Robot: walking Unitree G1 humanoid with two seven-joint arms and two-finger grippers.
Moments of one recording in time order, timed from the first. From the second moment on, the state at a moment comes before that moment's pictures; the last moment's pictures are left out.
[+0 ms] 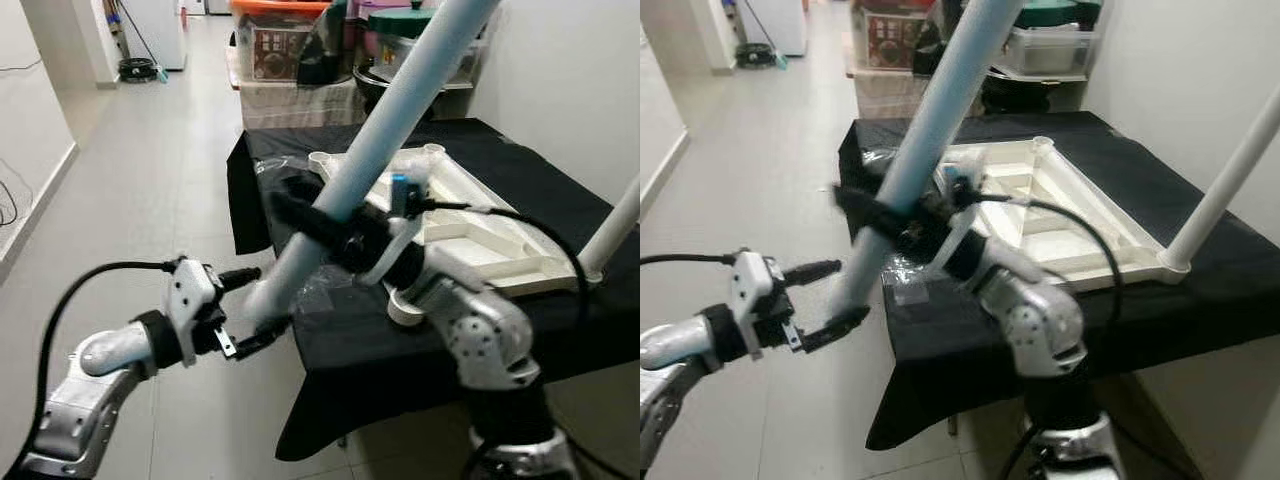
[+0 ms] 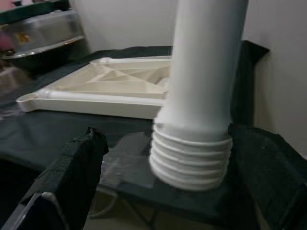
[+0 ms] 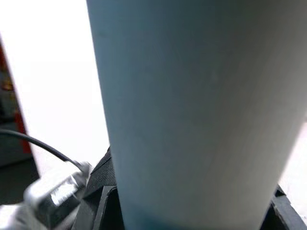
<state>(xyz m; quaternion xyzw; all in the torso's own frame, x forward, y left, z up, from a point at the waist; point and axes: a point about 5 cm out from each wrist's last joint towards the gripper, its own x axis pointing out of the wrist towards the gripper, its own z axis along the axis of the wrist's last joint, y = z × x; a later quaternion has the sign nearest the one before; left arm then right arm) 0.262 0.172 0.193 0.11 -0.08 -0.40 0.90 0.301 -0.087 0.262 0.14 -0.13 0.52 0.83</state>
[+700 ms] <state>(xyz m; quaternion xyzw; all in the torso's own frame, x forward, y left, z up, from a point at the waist) 0.253 0.185 0.171 0.07 -0.08 -0.23 0.97 0.363 -0.199 0.237 -0.06 -0.07 0.28 0.96</state>
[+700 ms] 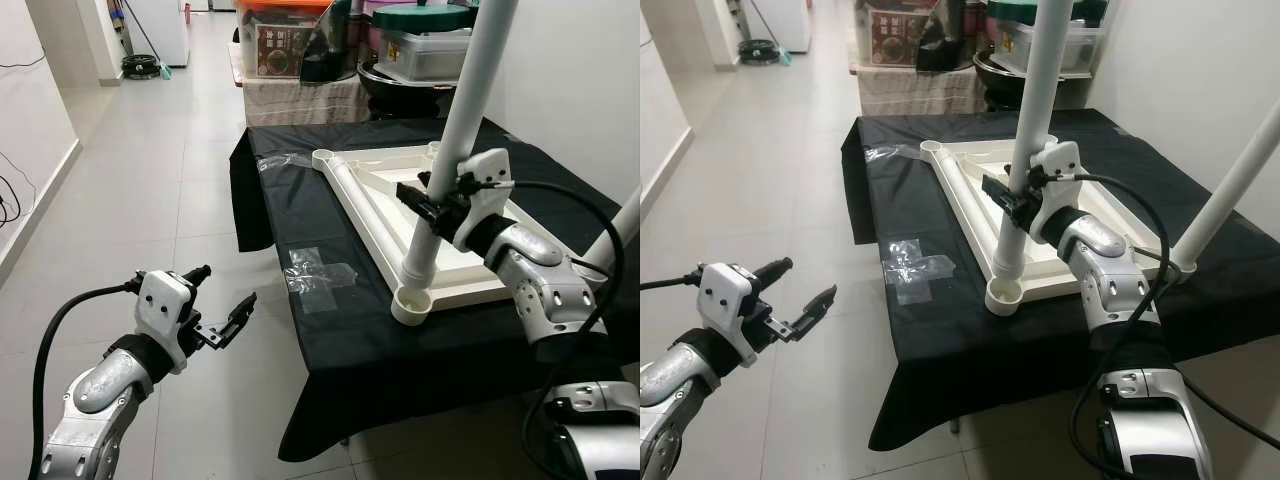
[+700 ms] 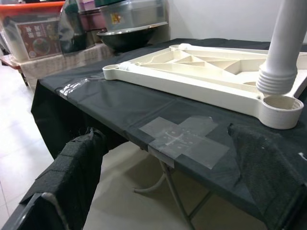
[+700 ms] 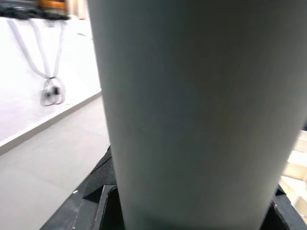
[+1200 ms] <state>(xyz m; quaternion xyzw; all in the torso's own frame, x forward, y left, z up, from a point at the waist) 0.251 0.184 0.171 0.07 -0.08 -0.22 0.97 0.367 -0.205 0.219 -0.09 -0.04 0.33 0.94</state>
